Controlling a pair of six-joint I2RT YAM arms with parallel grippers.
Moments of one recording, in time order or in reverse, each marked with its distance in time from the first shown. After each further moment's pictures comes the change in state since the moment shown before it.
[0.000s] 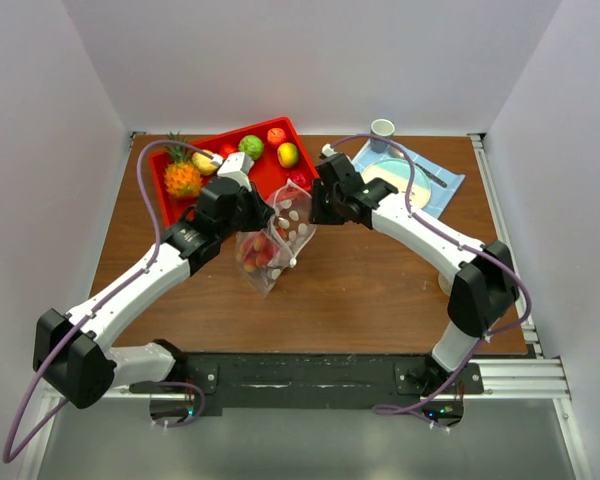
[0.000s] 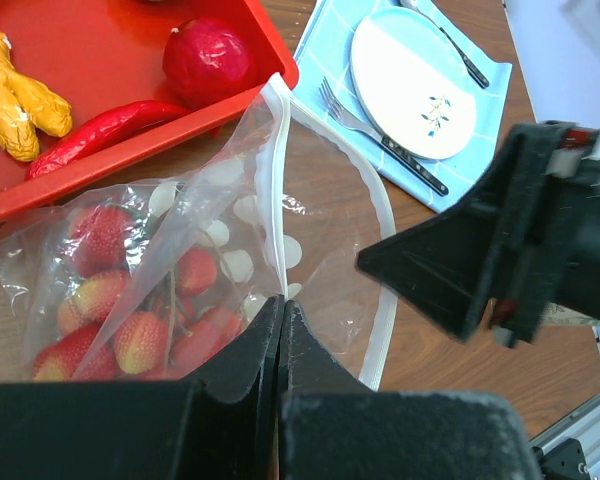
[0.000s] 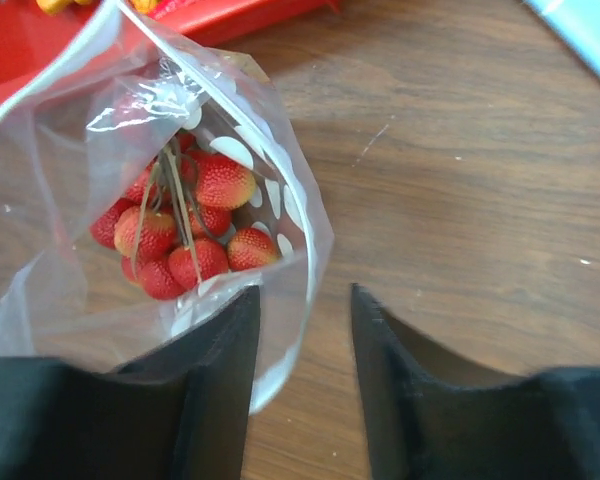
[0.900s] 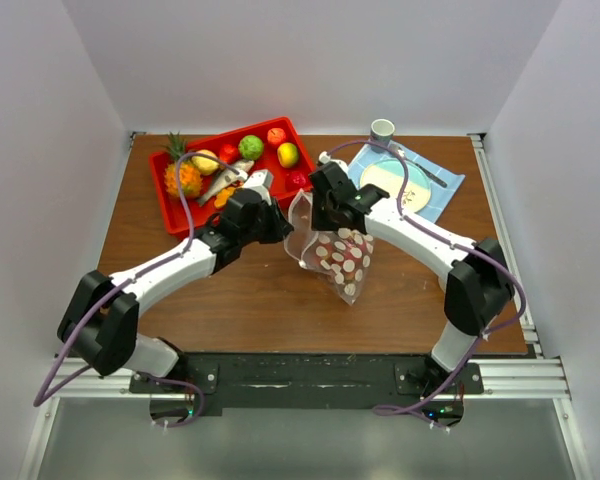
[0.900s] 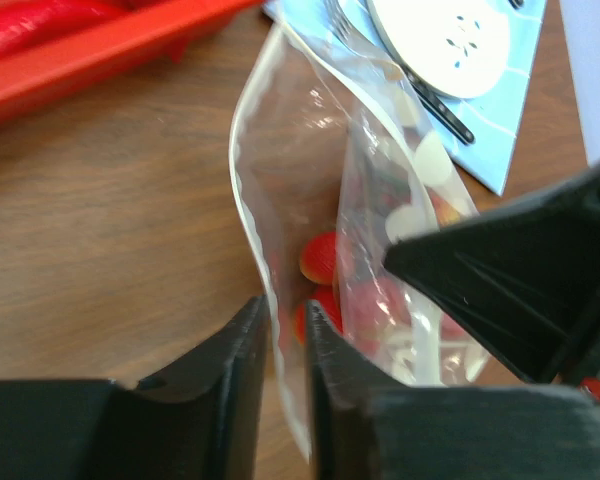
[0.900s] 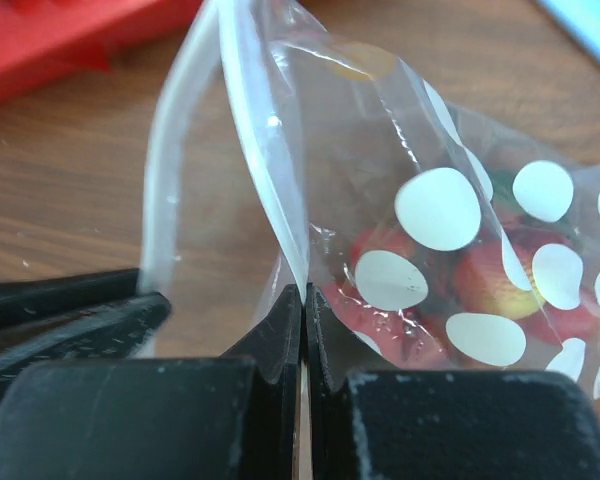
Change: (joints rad) left arm -0.024 0.198 -0.103 0.219 0.095 -0.049; right arm 0.035 0.024 -0.029 0.016 0.087 0.022
